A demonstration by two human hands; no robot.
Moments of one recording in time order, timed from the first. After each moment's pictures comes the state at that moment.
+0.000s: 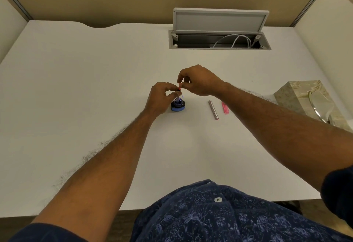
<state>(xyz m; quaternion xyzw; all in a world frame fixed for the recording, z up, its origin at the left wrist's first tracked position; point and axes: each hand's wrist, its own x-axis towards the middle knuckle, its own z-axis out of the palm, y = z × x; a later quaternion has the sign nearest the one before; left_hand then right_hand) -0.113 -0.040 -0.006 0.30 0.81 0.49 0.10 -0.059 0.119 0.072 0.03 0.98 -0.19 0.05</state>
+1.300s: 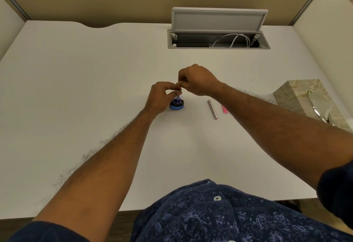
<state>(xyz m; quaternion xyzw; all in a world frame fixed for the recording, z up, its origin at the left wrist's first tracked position) -0.113 -0.036 -0.001 0.28 0.81 0.49 0.14 -0.062 0.116 0.069 0.03 0.99 -0.15 0.02</state>
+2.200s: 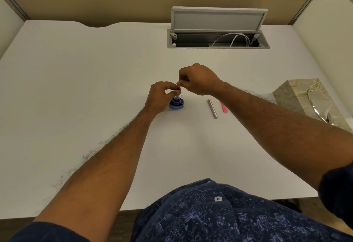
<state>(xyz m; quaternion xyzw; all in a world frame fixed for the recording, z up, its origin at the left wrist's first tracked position) -0.114 -0.037 -0.003 0.28 0.81 0.50 0.14 -0.060 0.121 0.068 0.03 0.99 -0.15 0.01</state>
